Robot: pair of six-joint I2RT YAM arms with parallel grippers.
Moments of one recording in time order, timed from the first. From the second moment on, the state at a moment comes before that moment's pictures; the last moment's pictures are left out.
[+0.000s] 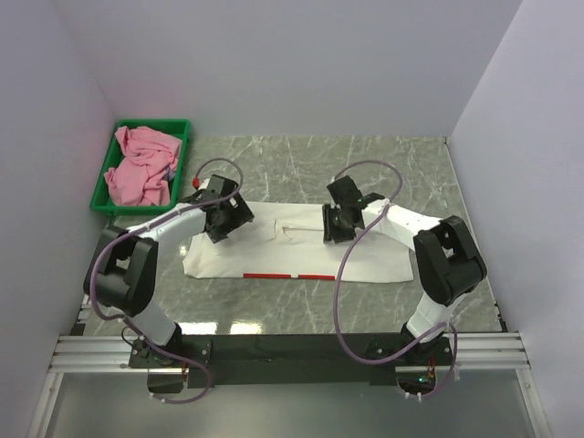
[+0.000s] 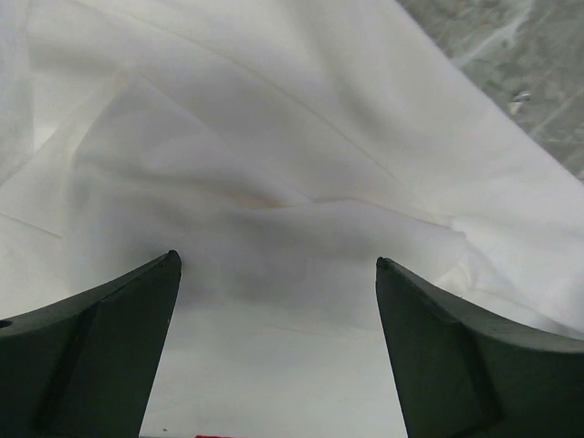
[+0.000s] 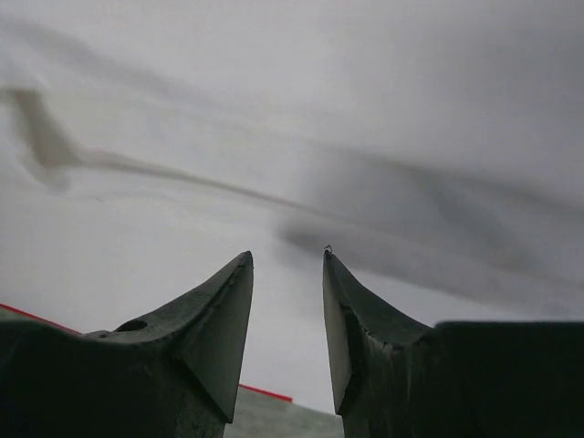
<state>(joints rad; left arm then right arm) -0.38 1.60 0.99 -0.37 -0.13 -0.92 0.49 1.71 1.10 -0.46 -0.04 0.43</state>
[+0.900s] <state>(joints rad) -0.38 2.25 1.78 -0.52 -0.11 -0.68 0.81 1.86 1.20 -0.70 -0.28 0.28</state>
